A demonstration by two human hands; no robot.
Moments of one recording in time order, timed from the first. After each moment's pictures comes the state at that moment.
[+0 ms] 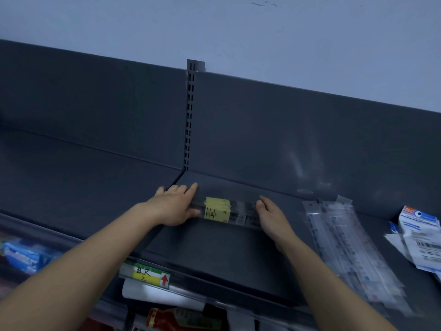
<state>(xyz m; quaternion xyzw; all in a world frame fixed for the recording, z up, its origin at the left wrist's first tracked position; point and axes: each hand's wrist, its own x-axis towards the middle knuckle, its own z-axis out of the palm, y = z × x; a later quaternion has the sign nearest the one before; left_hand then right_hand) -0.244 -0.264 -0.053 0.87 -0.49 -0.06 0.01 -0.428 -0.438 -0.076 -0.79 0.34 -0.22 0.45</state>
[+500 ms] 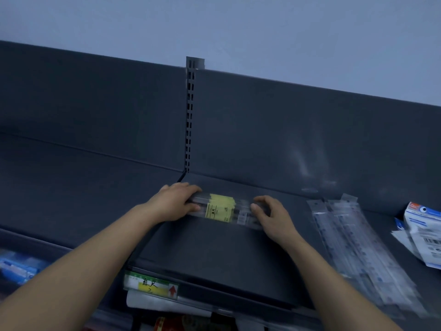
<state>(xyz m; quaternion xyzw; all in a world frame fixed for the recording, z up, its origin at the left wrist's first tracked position) -0.211 -0.272 -0.058 0.84 -0.53 -0.05 0.12 -0.419 -0.445 -0.085 -0.85 0.31 -0.23 0.35</state>
